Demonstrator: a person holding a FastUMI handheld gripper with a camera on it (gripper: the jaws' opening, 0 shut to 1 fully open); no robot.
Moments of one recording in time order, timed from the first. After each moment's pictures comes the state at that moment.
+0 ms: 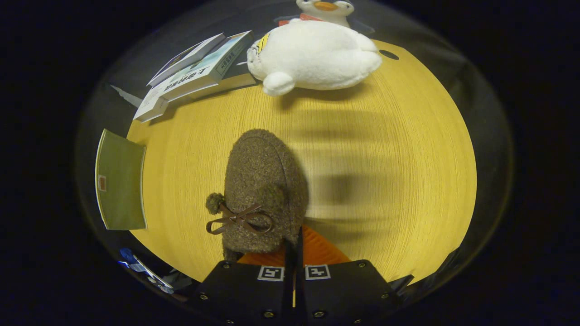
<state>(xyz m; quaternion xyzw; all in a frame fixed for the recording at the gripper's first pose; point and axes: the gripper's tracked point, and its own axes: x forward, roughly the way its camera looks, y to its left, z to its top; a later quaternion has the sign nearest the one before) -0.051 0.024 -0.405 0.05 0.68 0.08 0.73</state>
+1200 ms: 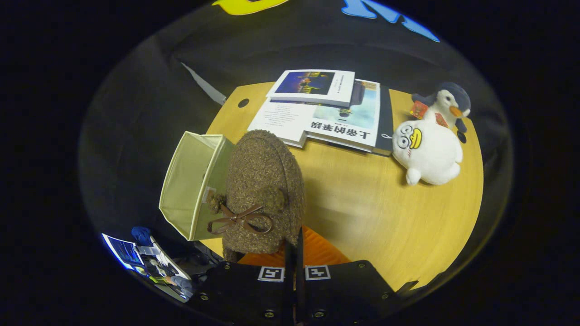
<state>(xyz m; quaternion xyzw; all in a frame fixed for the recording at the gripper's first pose) -0.014 0.250 -0.233 0.00 0.62 0.26 0.74</state>
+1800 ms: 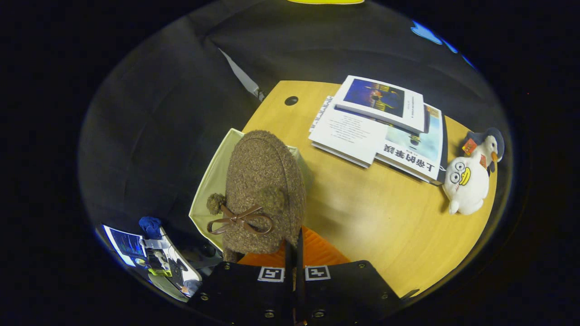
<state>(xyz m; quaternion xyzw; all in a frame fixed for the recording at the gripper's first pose) -0.021 0.391 -0.203 -0.02 0.62 0.33 0.71</state>
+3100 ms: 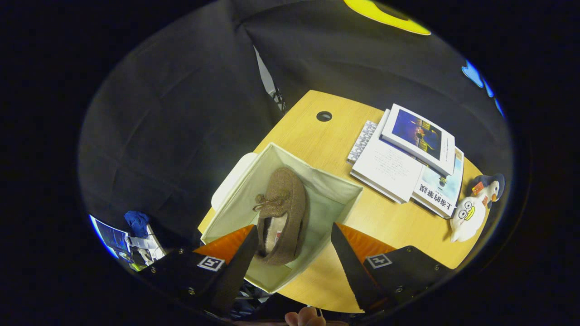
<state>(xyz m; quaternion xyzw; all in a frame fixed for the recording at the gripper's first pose) -0.016 0.481 -0.192 -0.06 0.56 0.34 0.75</state>
